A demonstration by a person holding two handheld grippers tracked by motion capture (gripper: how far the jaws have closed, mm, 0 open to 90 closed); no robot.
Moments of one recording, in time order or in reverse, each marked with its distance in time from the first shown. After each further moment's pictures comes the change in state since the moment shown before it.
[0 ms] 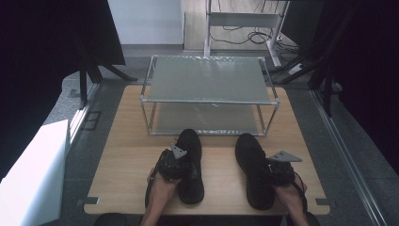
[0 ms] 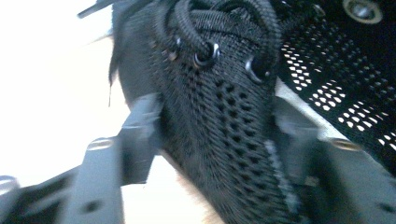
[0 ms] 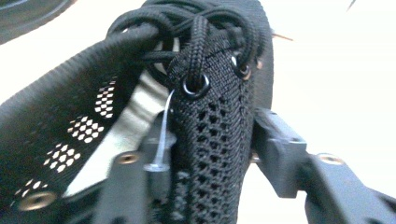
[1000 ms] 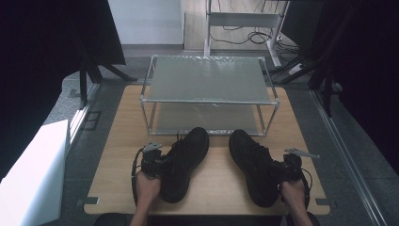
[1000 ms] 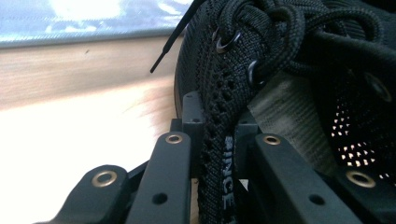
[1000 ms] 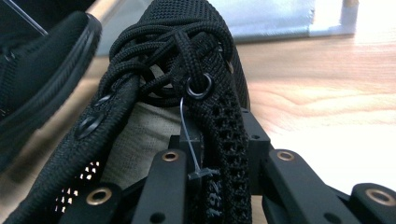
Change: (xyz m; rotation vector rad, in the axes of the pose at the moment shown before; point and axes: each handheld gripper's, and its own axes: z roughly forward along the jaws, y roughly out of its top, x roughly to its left) left arm 0.053 -0.013 -0.017 -0.145 -0.262 -0.251; right arm -0.024 0.004 -0.009 -0.091 0.215 0.403
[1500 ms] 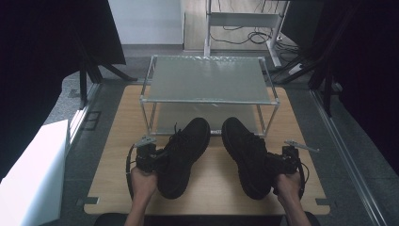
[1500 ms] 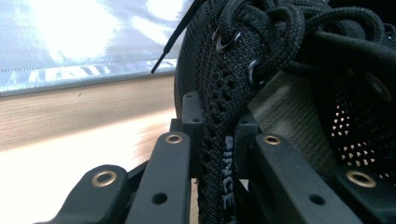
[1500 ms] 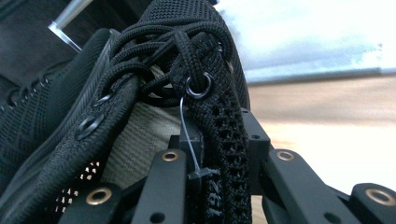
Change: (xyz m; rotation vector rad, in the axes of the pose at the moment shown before) left arm -0.009 0.023 -0.030 -0.086 -0.057 -0.009; right arm 0.023 0.025 0.002 -0.085 0.164 0.099
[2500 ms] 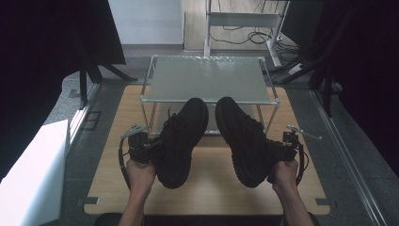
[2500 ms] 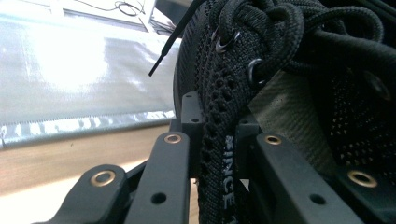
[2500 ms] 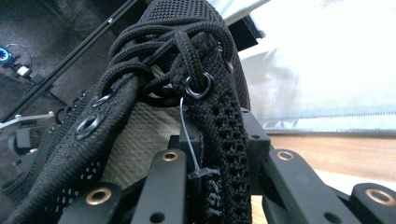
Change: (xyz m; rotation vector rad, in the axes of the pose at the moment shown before) left arm -0.019 0.041 -0.029 -0.148 -0.024 -0.071; right arm 0.042 0.041 -0.001 -0.092 0.160 0.063
